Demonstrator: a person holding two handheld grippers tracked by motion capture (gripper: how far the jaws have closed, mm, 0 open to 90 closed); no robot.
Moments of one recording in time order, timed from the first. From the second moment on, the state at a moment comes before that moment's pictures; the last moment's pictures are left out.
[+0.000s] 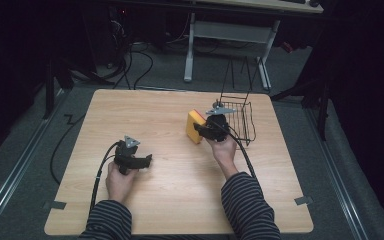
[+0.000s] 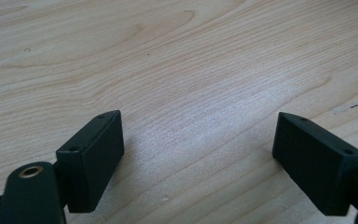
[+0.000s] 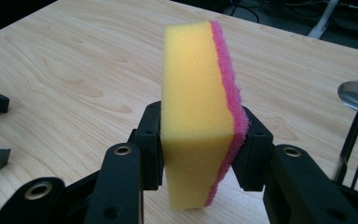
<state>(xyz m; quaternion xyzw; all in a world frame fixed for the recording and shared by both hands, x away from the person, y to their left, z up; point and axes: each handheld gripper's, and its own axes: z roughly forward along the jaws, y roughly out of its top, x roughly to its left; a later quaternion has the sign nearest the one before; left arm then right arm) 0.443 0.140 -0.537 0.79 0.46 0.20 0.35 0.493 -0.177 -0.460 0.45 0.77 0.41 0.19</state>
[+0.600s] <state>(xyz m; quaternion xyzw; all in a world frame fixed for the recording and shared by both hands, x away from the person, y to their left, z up) 0.443 0.139 -0.537 0.79 0.46 0.20 0.35 0.478 -0.194 -0.432 0.44 0.76 0.44 0.18</state>
